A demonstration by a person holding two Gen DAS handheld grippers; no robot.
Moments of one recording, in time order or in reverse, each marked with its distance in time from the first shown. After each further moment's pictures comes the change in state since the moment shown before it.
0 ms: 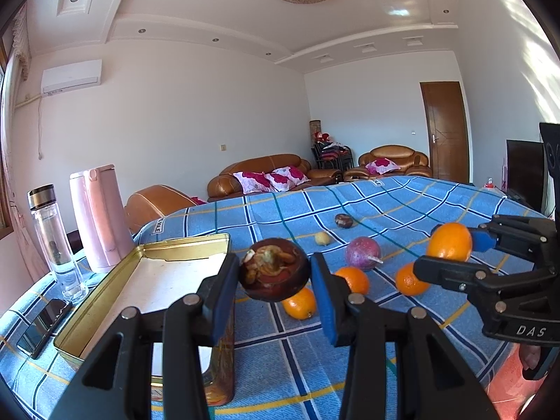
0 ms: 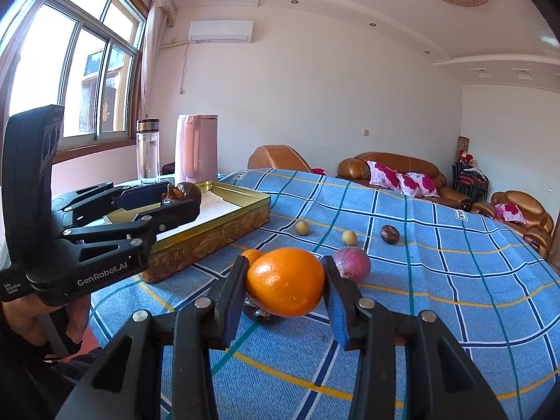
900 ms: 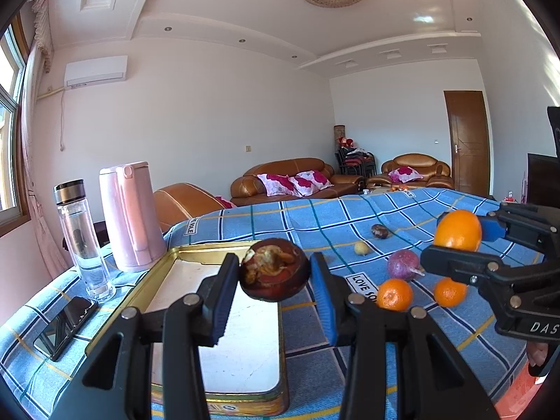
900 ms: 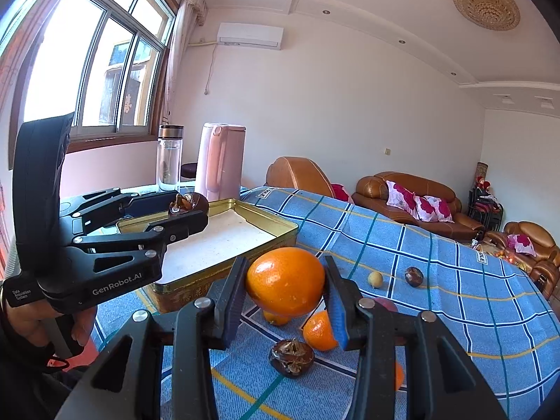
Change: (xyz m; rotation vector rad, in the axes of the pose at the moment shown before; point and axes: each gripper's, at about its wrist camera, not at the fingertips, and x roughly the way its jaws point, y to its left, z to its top) left arm 0.000 0.043 0.004 -0.049 -0.010 0.093; right arm 0.024 0.032 0.038 -0.102 -0.036 0.060
